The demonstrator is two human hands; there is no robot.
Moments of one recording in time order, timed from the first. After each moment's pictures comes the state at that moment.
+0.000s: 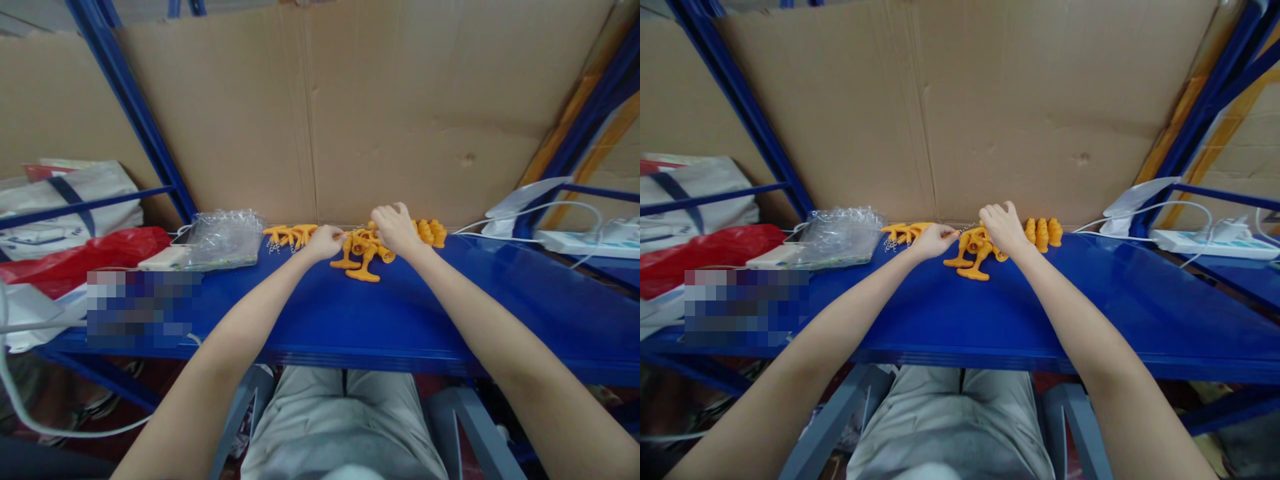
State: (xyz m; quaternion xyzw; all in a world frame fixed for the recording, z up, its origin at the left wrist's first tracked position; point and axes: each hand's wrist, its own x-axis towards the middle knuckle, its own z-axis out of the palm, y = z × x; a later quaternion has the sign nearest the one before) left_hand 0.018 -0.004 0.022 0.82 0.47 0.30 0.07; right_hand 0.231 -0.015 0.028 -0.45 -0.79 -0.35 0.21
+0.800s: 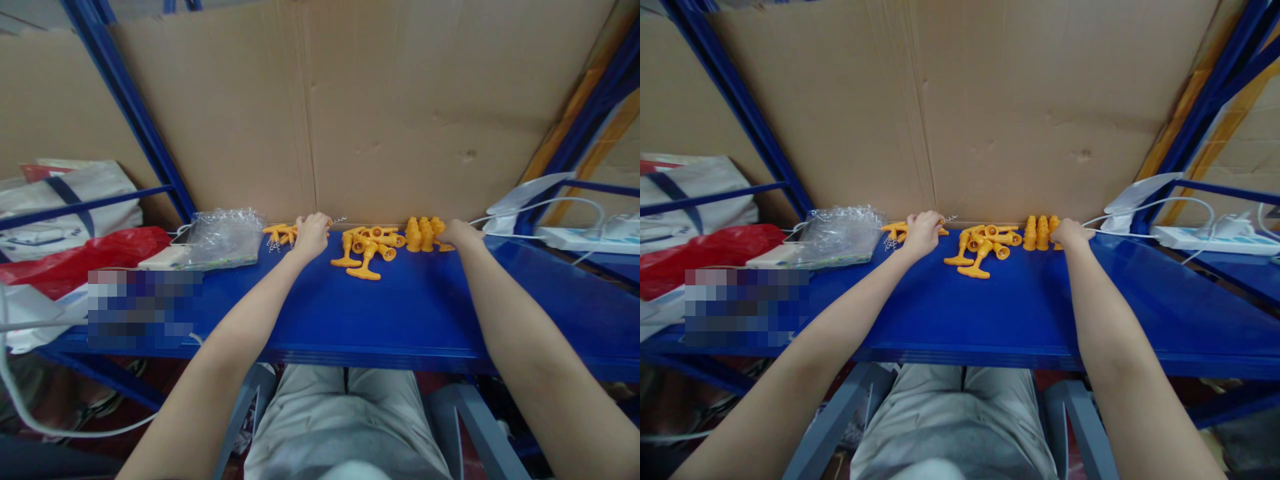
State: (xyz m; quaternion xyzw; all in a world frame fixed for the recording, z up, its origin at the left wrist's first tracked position) left_hand -0.002 0.001 0.015 0.79 0.52 0.29 -0.13; right_hand 0.341 -0.007 0.031 -0.88 -0.46 -0.03 0.09
